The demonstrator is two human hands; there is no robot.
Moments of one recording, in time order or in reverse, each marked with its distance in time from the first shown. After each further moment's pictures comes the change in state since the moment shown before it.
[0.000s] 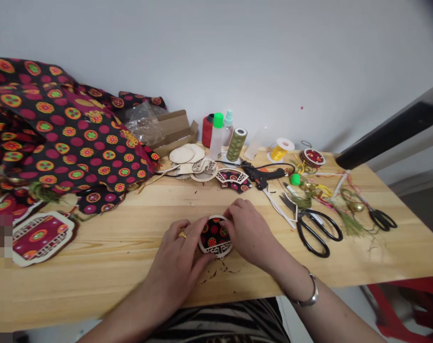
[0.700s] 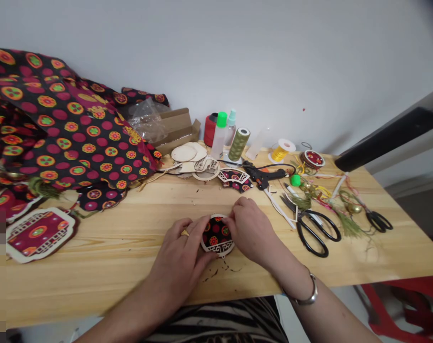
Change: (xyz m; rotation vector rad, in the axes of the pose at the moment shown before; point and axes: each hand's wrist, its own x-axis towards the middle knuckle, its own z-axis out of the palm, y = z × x) left_hand -0.001 0.002 0.002 0.051 0.014 0.041; right_hand 0.005 -0.006 -0.006 -0.149 -0.056 0.024
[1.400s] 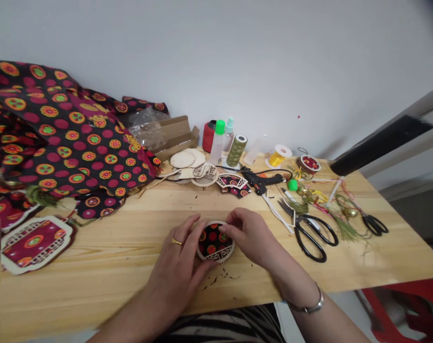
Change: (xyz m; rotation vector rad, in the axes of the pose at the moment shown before) left_hand -0.001 -0.003 0.002 -0.060 0.092 -0.007; right_hand -0.001 0.014 0.009 0.600 -0.007 0.138
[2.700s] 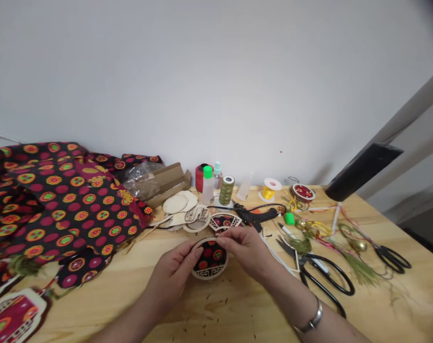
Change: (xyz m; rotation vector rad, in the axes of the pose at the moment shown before) left_hand 0.088 -0.009 -0.018 -0.987 -0.167 -0.462; right_hand 0.051 -0.001 -0.020 0.597 0.018 -0.114
